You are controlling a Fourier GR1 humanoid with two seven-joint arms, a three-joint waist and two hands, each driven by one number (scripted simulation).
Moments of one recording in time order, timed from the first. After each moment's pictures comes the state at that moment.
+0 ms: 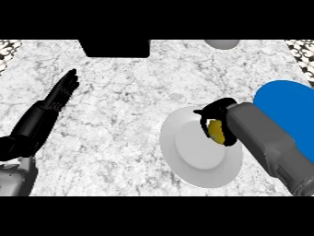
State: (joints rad) left arm -0.17 0.33 -0.08 -1.64 0.05 -0.12 -0.01; right arm -0.90 -0.26 0.76 -0.45 0.74 0.71 -0.30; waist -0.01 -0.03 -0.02
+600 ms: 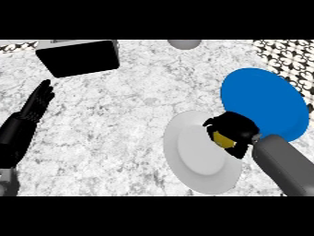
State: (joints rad) left arm -0.06 0.36 0.01 -1.63 0.05 -0.07 -0.01; right arm -0.56 -0.45 0.72 -0.85 0.78 0.03 -0.40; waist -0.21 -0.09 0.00
